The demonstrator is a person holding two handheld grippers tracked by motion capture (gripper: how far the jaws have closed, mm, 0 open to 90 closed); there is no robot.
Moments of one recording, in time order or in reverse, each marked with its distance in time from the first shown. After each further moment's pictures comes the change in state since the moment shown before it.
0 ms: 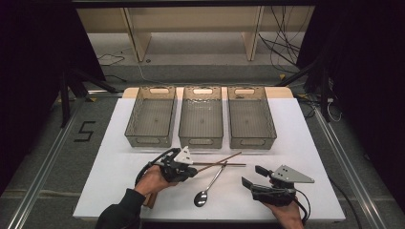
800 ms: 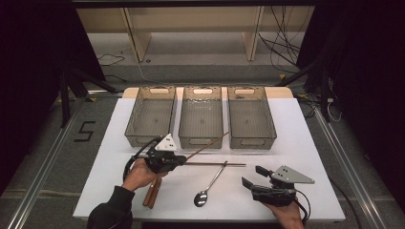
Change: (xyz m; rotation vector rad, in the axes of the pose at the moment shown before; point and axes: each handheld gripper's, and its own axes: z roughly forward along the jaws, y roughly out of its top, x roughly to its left) left arm 0.022 -0.004 -0.046 -0.116 0.092 -0.127; right arm 0.000 0.000 -0.001 0.001 -0.005 -0.006
